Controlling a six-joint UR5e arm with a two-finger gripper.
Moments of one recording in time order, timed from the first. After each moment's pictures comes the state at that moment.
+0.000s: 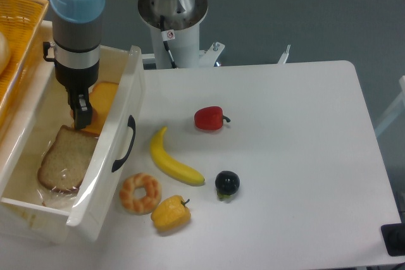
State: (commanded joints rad) arm 2.08 -1.67 -1.66 -1.20 1.30 1.26
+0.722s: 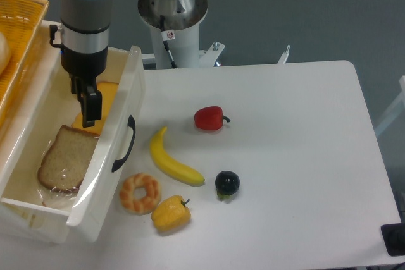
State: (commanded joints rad) arm 2.16 -1.60 -1.63 -1.20 1.29 1.14
